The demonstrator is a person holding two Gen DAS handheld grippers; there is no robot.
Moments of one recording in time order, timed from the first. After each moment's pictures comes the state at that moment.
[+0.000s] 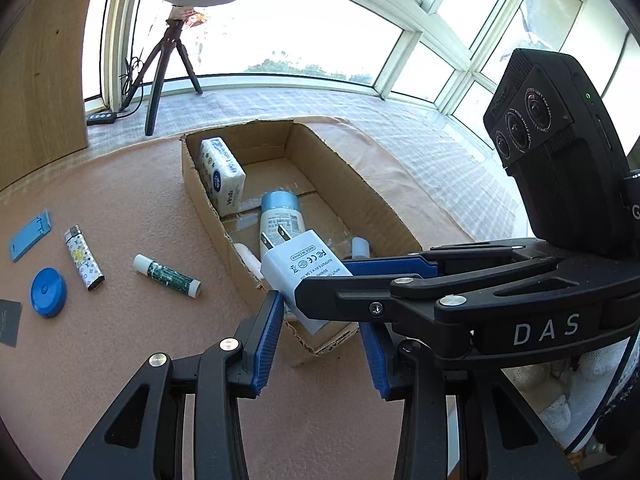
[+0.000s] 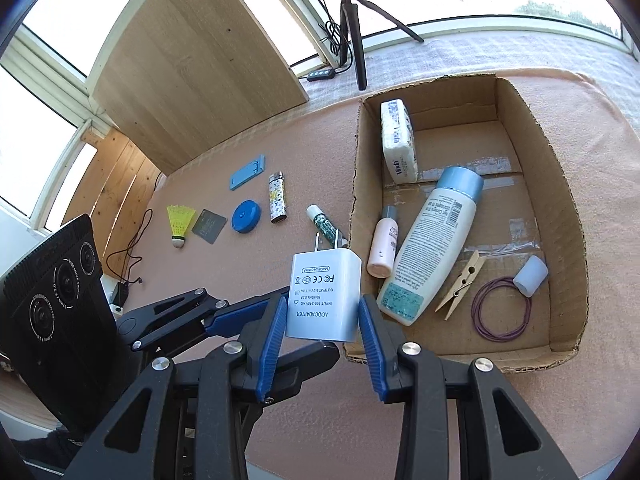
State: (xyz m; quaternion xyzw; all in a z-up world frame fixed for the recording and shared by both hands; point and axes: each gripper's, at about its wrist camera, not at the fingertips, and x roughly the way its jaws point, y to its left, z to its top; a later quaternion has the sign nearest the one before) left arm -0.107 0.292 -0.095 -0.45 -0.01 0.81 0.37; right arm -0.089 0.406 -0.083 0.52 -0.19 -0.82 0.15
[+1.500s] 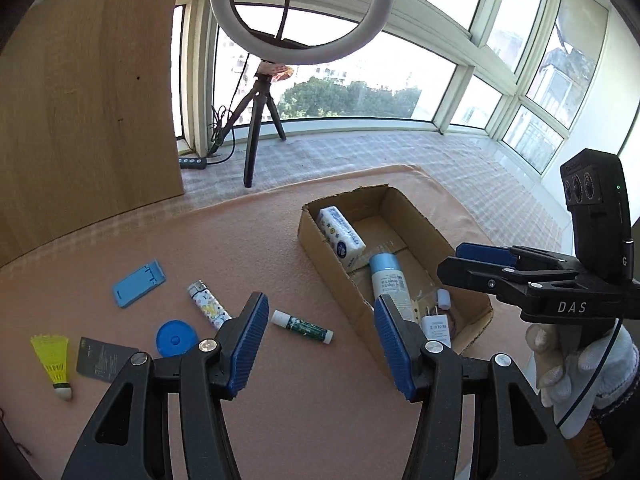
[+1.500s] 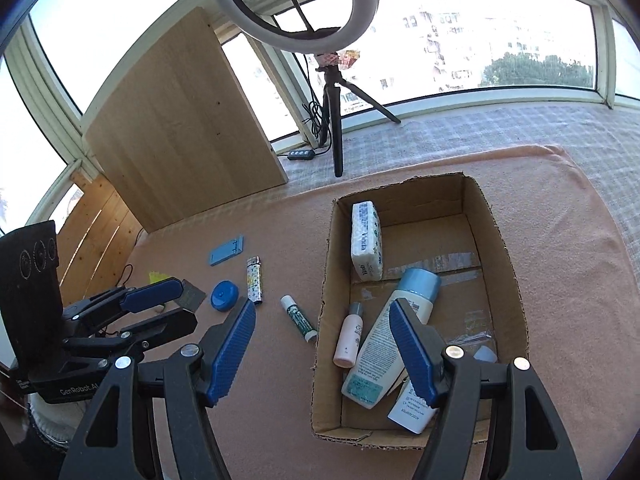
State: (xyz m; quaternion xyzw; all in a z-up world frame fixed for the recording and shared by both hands) left arm -0.168 0.193 -0.031 -0.42 0.01 0.87 0.27; right arm -0.116 0.401 -0.036 0.43 -0.14 -0.88 0.11
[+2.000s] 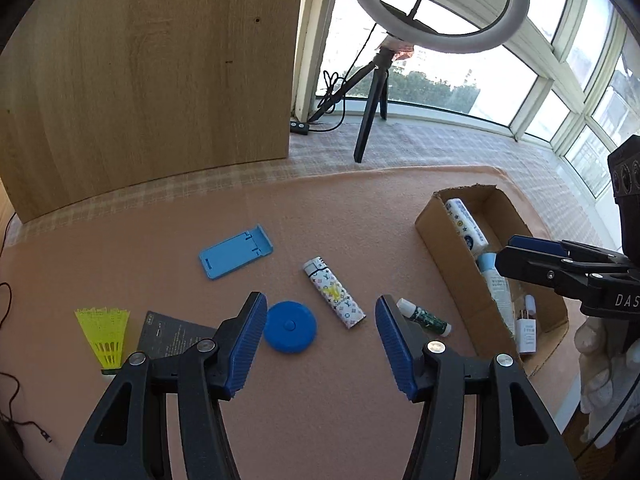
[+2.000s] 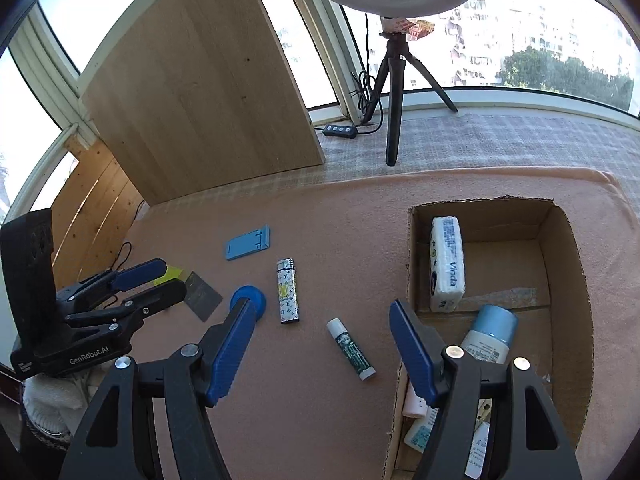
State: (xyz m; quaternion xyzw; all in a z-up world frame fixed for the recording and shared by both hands) left arm -0.221 0.105 -0.085 -0.48 -0.01 0.86 0.17; right arm -0.188 0.325 -0.057 0.49 -0.12 -0.85 0.14
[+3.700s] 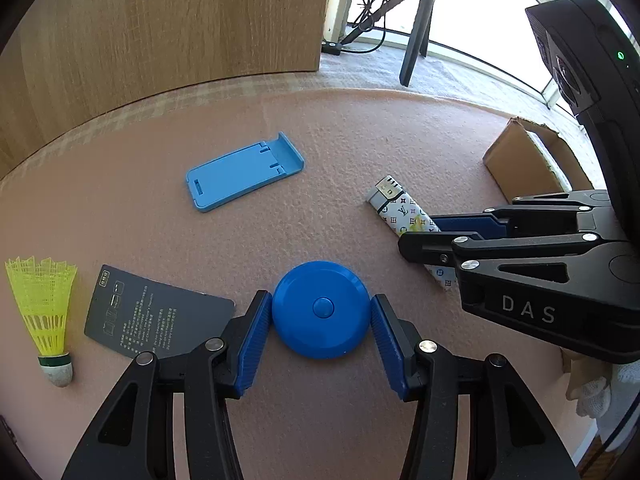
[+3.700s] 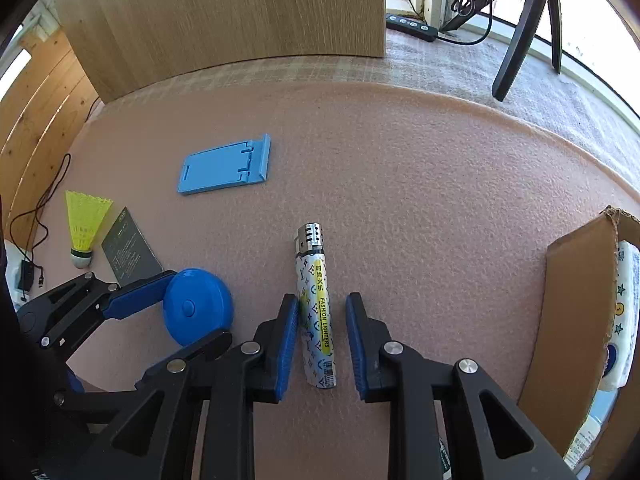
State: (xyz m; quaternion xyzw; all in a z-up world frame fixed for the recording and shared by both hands) left arm -0.236 0.106 -0.188 -0.53 0.00 0.84 0.15; right arm -0.261 0.225 -0.161 0.59 0.02 -0.79 0.14
